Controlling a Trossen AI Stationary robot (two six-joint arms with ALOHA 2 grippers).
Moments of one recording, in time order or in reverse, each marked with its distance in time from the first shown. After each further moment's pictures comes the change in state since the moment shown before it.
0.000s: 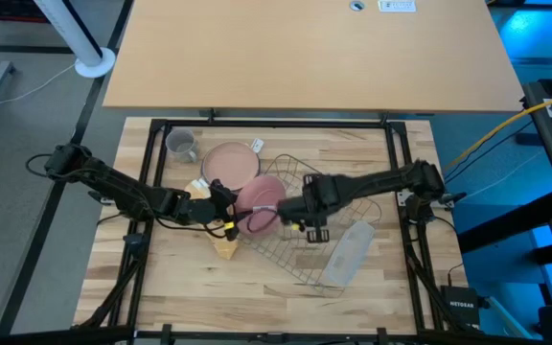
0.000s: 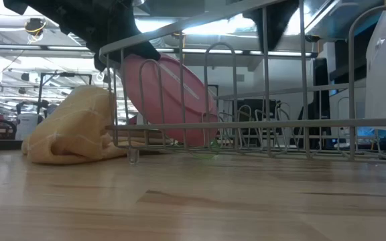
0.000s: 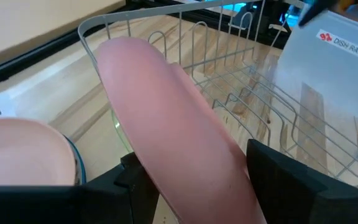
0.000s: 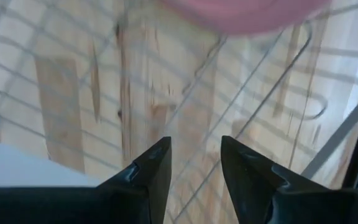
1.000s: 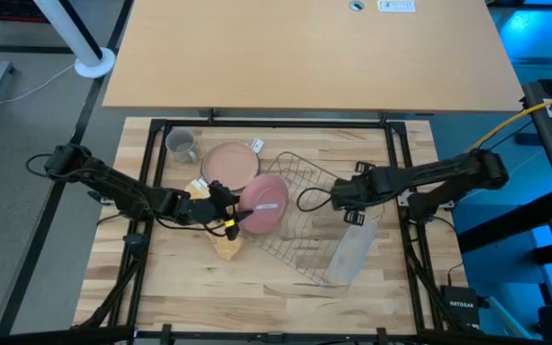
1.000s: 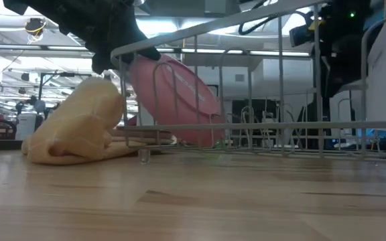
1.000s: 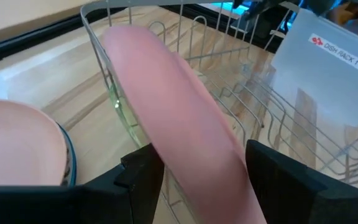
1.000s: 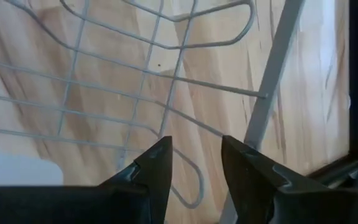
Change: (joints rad) left arm -0.002 0.000 0.000 0.000 0.006 -0.090; right arm -0.099 -0.568 -0.839 0.300 0.143 0.186
